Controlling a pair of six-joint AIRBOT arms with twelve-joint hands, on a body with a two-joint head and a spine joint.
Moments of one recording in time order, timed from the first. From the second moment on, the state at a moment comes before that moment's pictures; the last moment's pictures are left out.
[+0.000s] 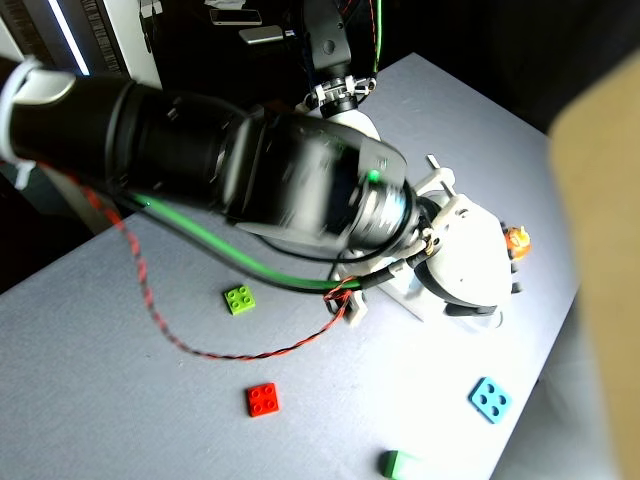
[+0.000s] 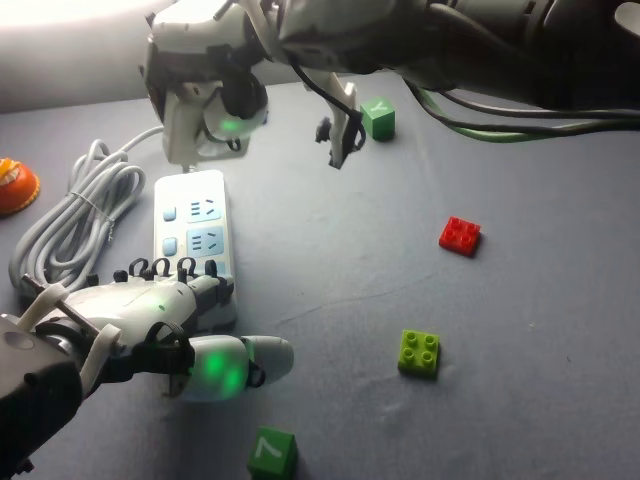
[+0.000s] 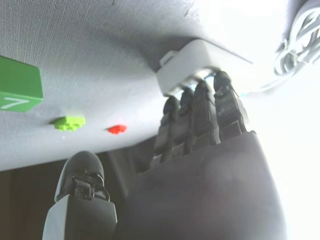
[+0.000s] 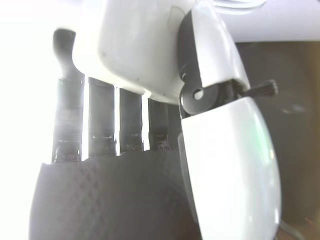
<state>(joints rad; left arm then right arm) 0.58 -0.92 0.69 -1.55 -0.70 2.02 -0.04 -1.83 1.81 0.92 -0.10 -1.84</state>
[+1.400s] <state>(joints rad) 0.58 -0.92 0.69 -1.55 -0.70 2.02 -0.11 -1.87 1.72 1.89 0.32 -2.71</state>
